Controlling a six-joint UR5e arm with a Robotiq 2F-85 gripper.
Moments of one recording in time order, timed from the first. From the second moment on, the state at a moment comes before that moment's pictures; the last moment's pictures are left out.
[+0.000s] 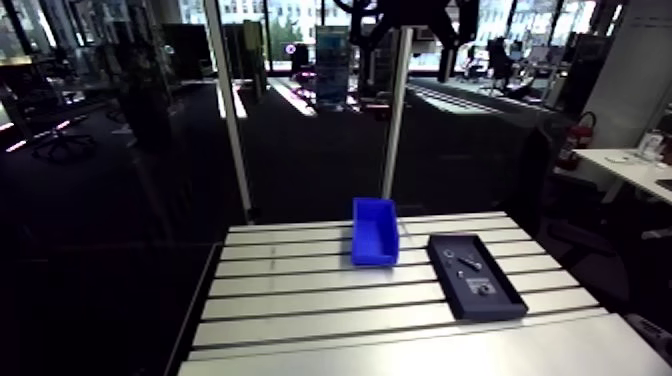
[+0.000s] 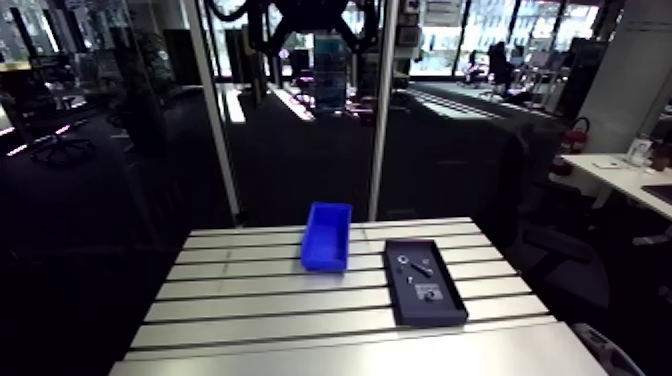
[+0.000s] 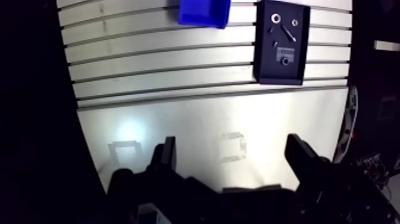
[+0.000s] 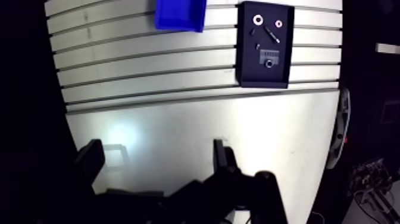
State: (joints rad) arm -0.13 -1.49 1.32 -1.33 -1.61 -1.63
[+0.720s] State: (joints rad) arm -0.12 -1.50 1.32 -1.31 -1.61 -1.62
